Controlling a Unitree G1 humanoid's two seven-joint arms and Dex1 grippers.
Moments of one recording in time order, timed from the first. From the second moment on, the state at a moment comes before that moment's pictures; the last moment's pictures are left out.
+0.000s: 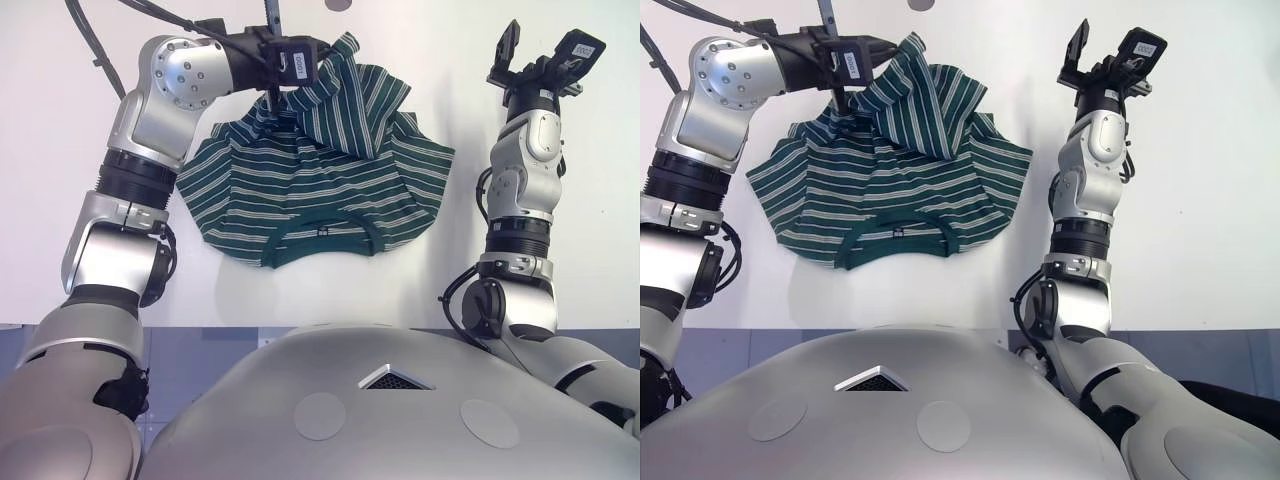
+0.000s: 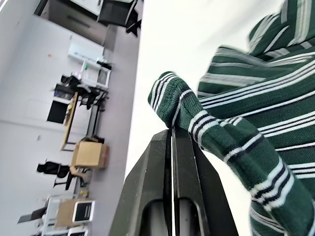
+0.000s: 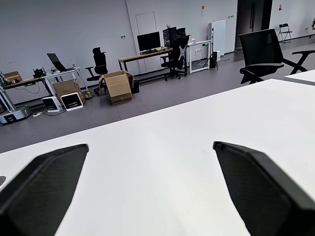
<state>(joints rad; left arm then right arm) -0.65 0.51 -0.35 0.37 0.30 -0.30 -0.74 -0.35 -0.09 -0.28 0.32 0.19 0.05 -0.06</state>
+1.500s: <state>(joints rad) -1.02 0.31 -0.35 1.38 0.48 0.09 -0.24 -0.27 -0.20 0.13 0.06 -0.02 0.05 0.27</state>
